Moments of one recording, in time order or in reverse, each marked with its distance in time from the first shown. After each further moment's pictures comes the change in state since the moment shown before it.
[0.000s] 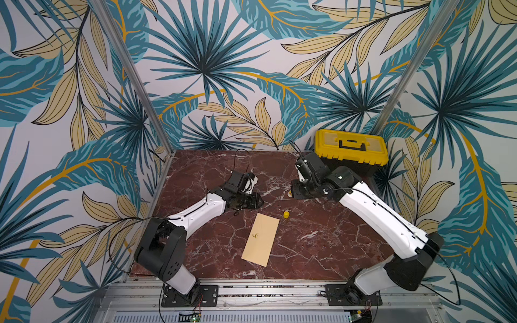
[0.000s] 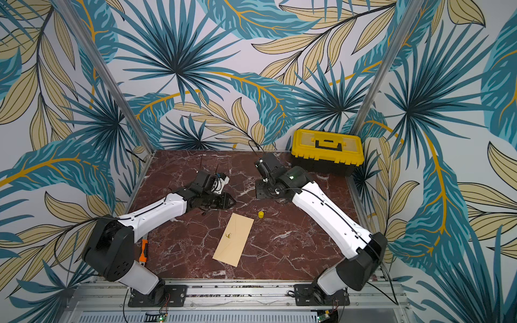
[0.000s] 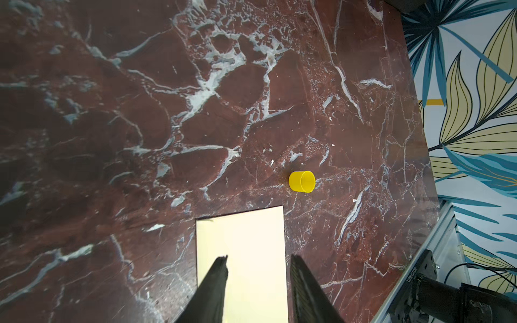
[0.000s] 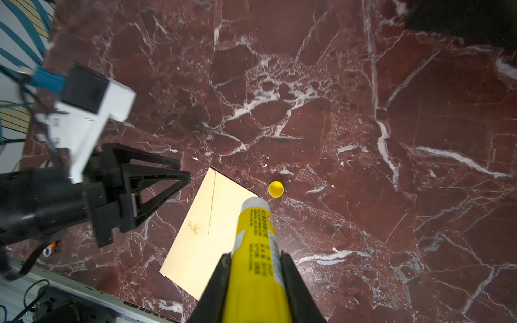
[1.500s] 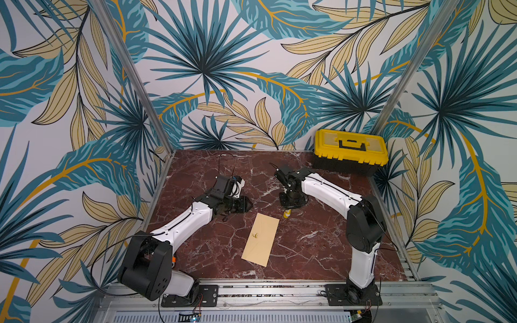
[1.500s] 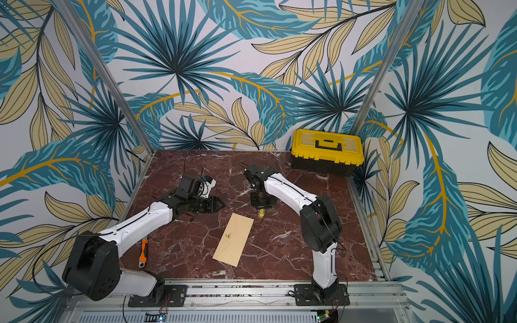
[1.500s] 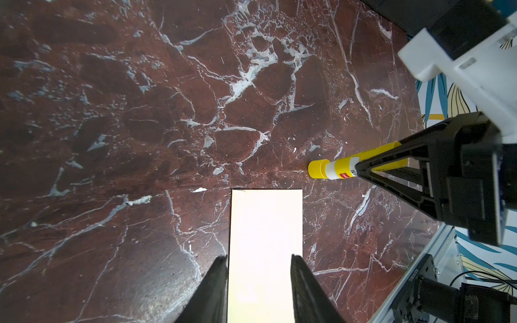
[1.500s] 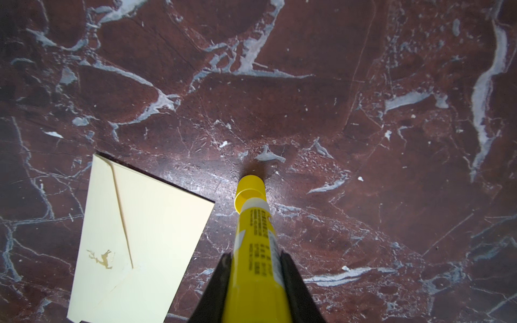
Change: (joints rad) left arm 0.084 -0.137 -0.126 -0.002 0.013 0.005; right arm -0.065 0.363 -0.056 0.041 -0.055 -0.026
